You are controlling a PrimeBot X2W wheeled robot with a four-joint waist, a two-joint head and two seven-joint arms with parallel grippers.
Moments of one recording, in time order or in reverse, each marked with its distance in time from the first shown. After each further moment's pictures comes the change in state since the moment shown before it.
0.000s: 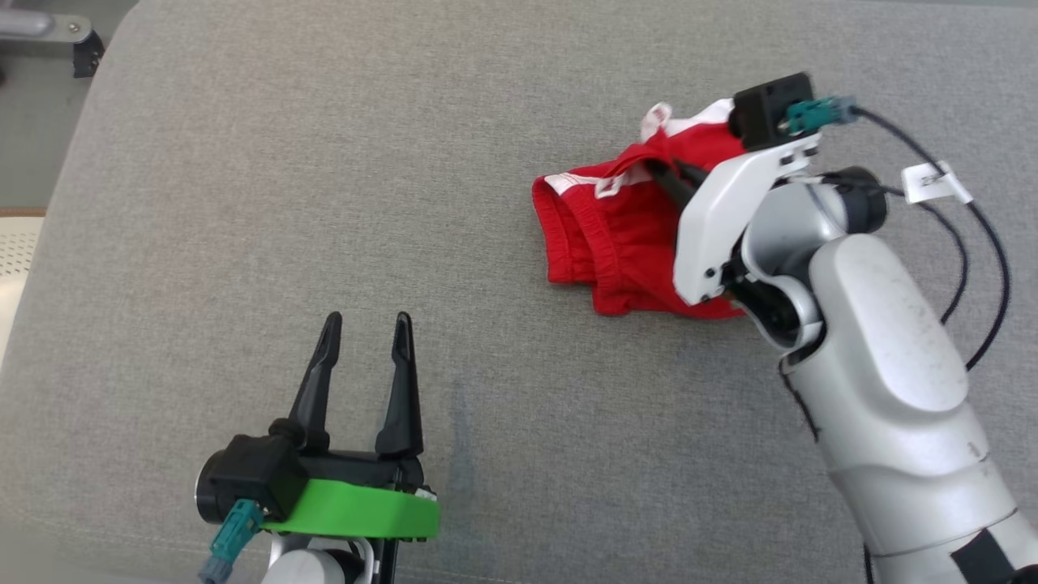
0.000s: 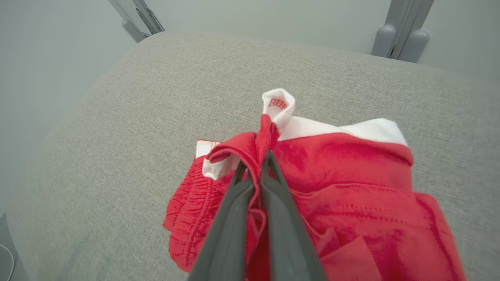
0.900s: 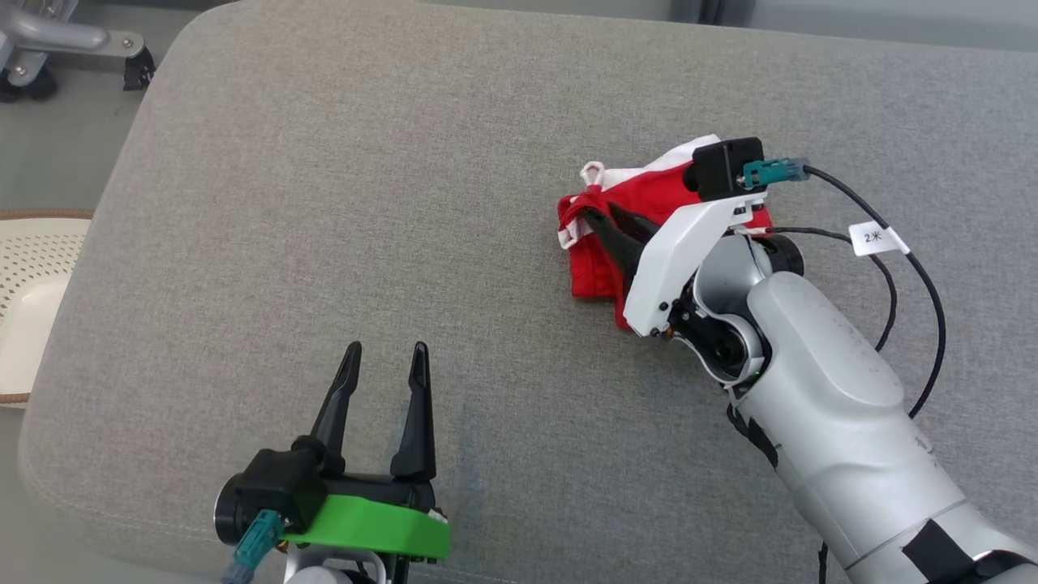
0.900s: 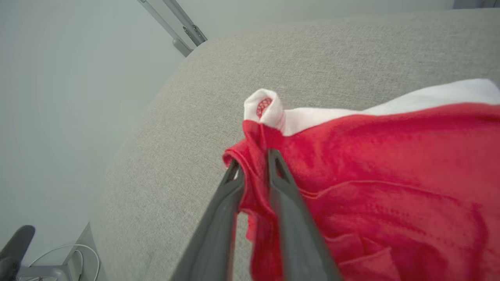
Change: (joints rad) left arm 0.021 0.000 -0.036 0.059 -0.010 0.006 0.000; right arm -0.033 0.046 0.145 0.267 0.281 0.000 -0.233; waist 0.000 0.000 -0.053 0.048
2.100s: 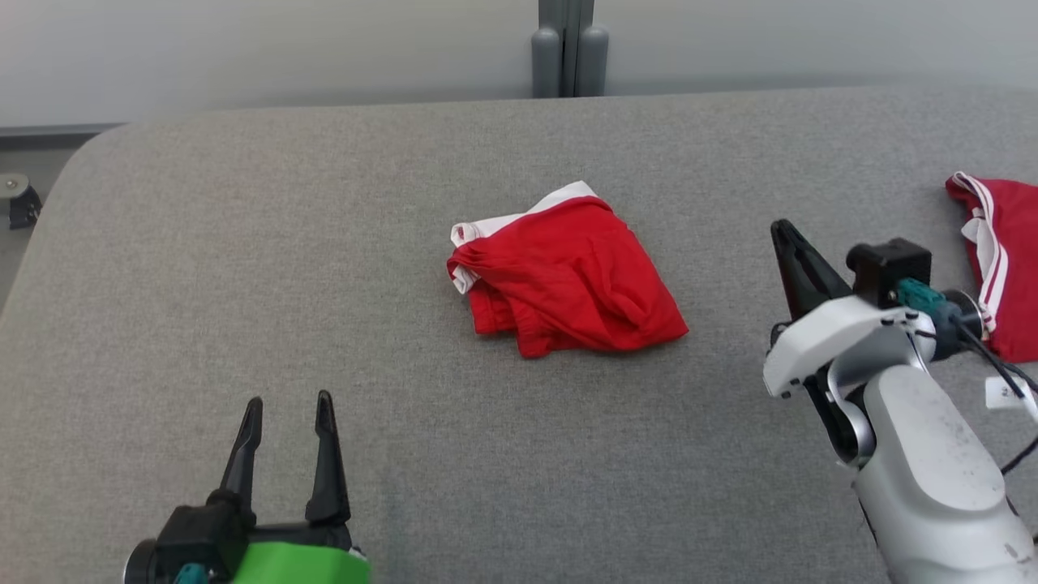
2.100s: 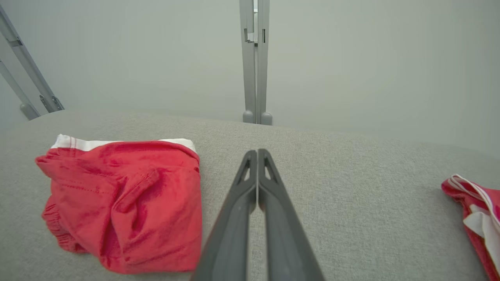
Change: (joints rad) left arm 0.145 0.000 0.217 -0.022 0.107 -0.036 0.000; right arm 0.299 -0.109 -0.277 -0.144 -0.460 0.000 -0.389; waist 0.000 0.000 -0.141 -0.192
